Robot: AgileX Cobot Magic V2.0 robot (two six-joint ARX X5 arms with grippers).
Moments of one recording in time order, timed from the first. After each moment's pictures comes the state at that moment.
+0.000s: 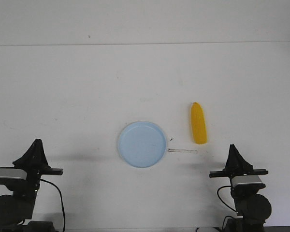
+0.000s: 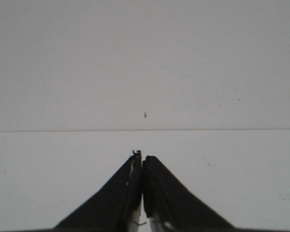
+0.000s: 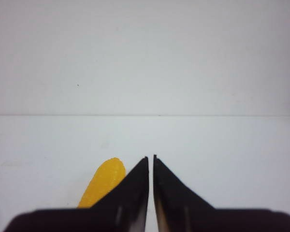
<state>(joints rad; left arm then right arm) -0.06 0.20 0.41 0.04 -0.02 -0.02 0.02 0.00 0.01 0.11 -0.03 0.03</state>
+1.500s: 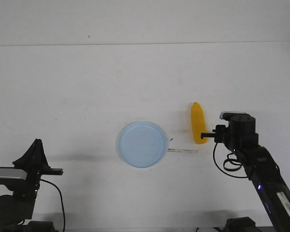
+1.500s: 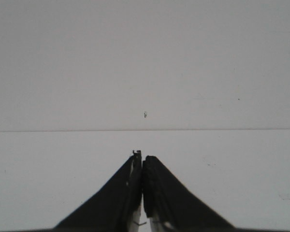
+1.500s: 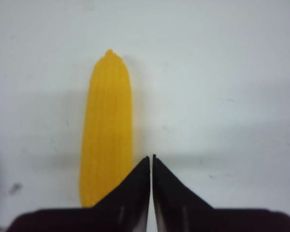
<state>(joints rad) -0.06 0.20 0.41 0.04 -0.02 -0.02 0.09 1.14 0.90 -0.53 -0.01 0.21</state>
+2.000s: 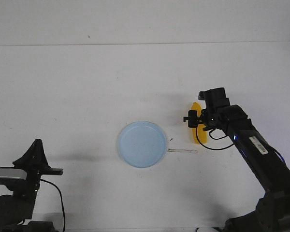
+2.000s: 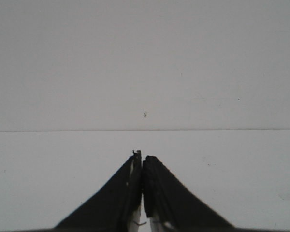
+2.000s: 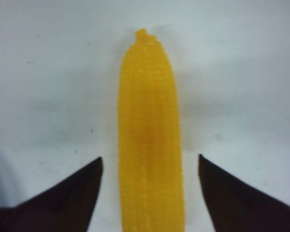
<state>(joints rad) -0.06 0.20 0.41 0.04 -0.02 -0.02 0.18 1.59 1.27 -0.77 -0.01 0.28</state>
